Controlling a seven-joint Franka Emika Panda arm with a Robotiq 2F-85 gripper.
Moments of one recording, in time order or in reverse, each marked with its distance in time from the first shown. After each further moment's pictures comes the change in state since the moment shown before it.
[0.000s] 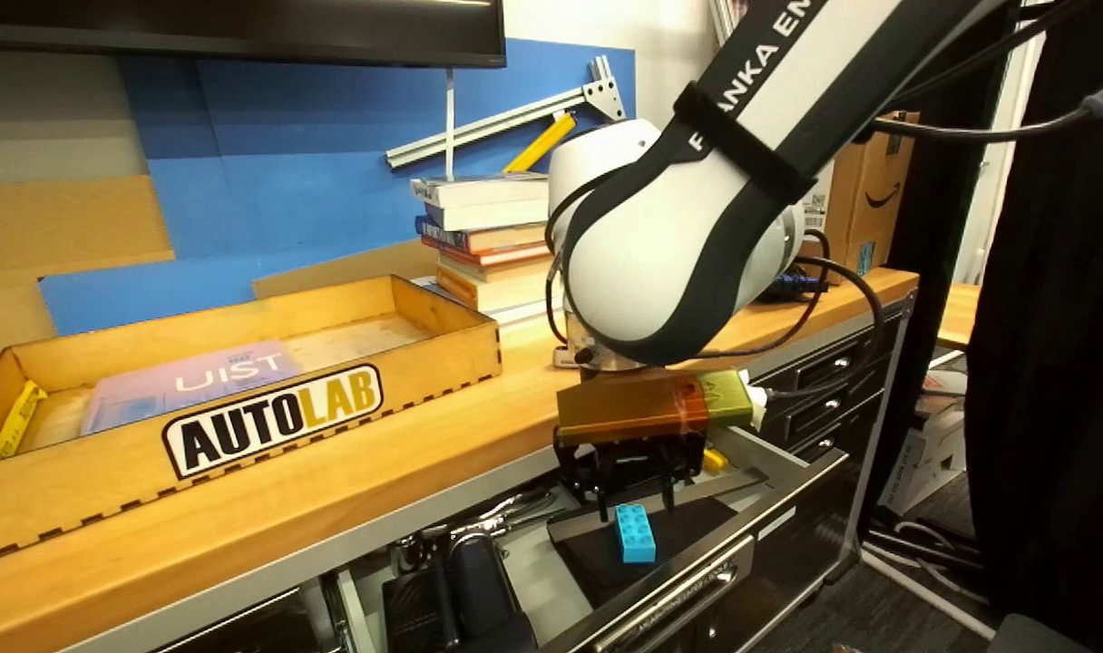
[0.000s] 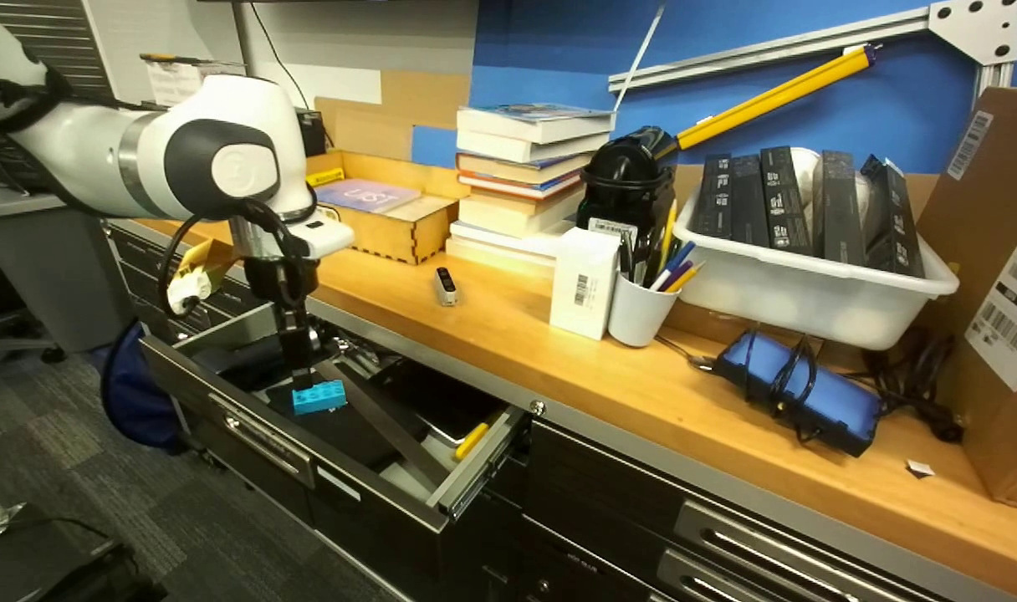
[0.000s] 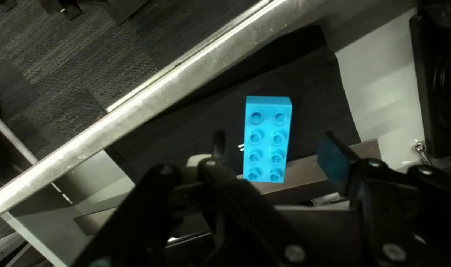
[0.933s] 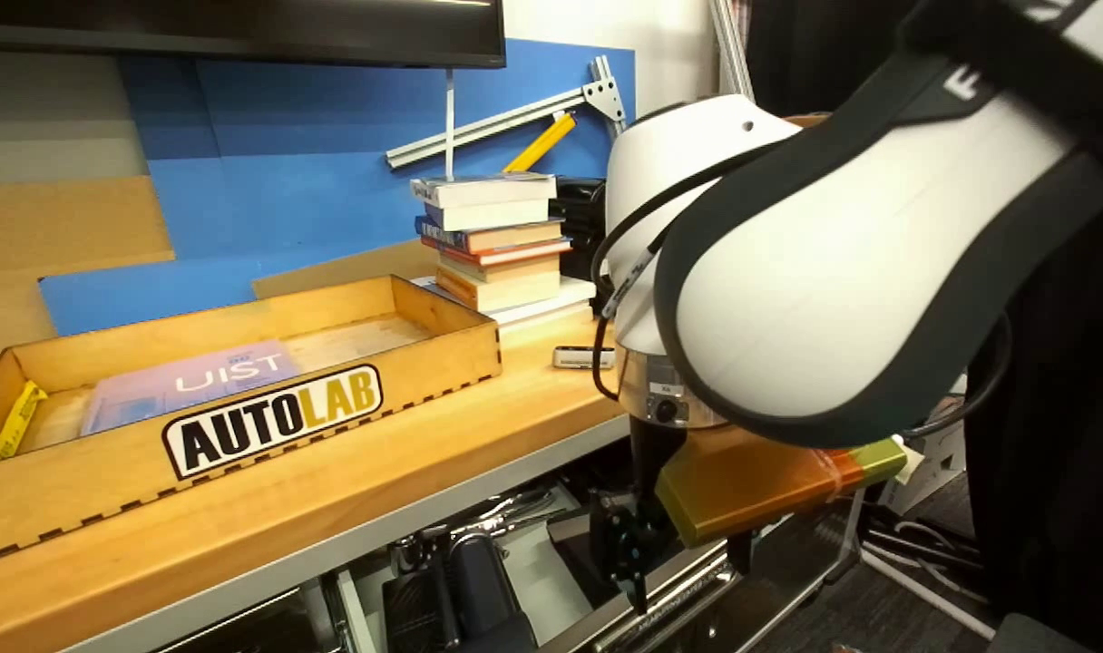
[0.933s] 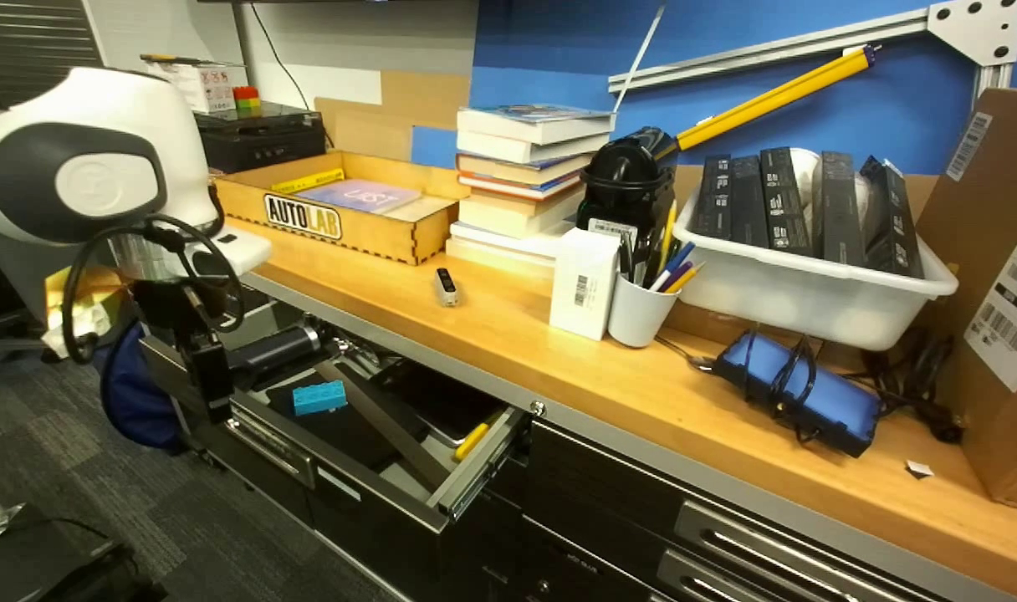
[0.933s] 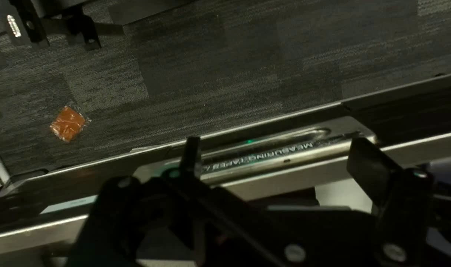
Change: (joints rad) arm 0.066 -0.244 0.060 -0.267 0.137 0.019 -0.293
